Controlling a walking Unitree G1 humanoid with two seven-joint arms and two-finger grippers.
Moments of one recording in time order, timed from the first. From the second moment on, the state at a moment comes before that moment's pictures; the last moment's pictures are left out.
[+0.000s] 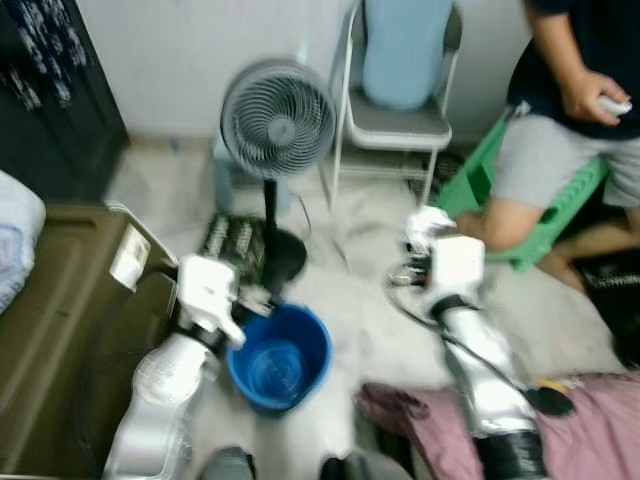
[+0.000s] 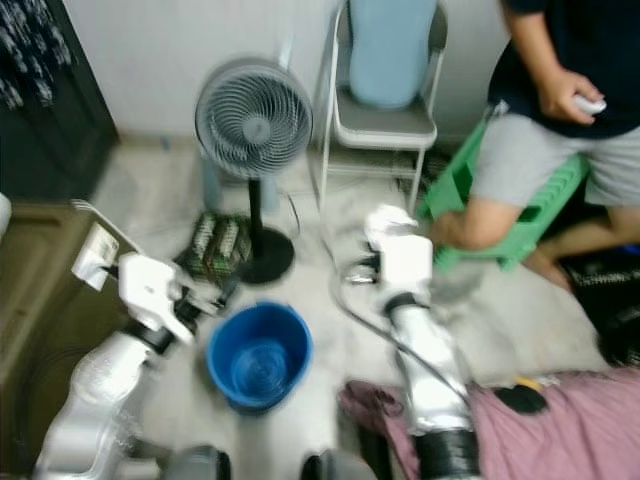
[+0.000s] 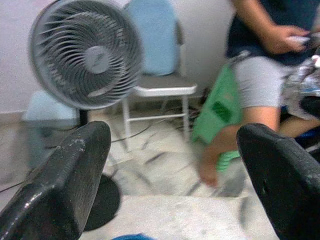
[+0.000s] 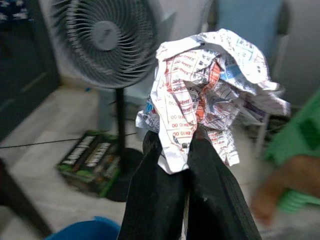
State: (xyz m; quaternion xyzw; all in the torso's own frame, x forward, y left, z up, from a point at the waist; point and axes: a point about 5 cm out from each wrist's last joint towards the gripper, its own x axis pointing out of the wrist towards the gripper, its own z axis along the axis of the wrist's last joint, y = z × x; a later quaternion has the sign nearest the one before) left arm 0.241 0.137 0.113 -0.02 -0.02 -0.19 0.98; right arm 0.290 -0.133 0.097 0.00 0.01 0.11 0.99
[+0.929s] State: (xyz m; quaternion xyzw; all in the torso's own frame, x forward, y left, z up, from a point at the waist) left arm 0.228 0.169 0.115 0.07 -0.01 -0.12 0.99; right arm 0.296 -0.138 0.084 -0.02 0.04 0.09 0.99
